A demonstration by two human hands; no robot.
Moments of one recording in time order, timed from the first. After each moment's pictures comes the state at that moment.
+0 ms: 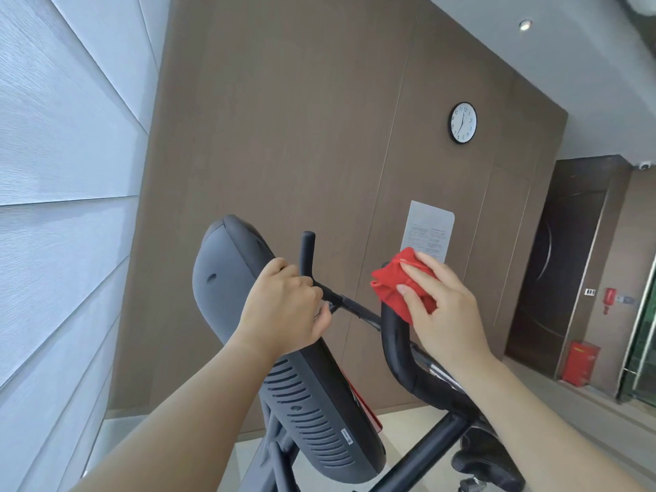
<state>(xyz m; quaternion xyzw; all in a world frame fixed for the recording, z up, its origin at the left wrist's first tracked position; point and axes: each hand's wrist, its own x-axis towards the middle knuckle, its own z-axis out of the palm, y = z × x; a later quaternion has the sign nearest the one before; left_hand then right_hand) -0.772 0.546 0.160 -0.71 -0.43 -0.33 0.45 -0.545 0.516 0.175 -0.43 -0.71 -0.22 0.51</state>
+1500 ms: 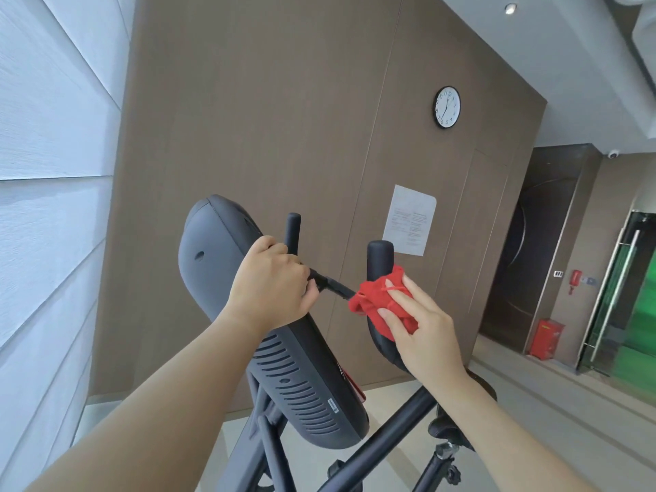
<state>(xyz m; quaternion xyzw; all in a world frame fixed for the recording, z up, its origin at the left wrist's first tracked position) -0.772 0.546 0.157 -0.69 -0.43 -0.34 0.46 -0.538 0.503 0.121 -0.48 -0.71 -0.16 0.48</state>
